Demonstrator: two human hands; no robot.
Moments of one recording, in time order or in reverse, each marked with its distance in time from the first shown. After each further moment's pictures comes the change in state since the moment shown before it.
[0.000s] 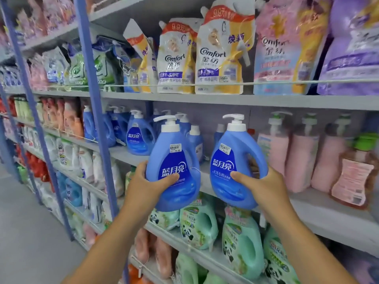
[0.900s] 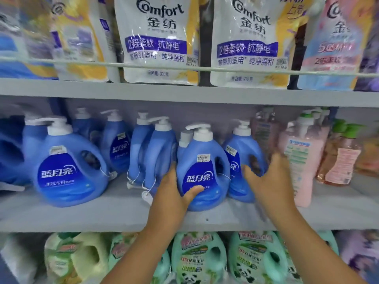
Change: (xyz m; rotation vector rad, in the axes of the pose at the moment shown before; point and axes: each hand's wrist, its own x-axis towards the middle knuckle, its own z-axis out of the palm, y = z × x) left_hand 0.237 -0.122 0.052 0.098 -0.700 0.253; right_hand 0.096 0.030 0.132 -0.751 0.673 -0.020
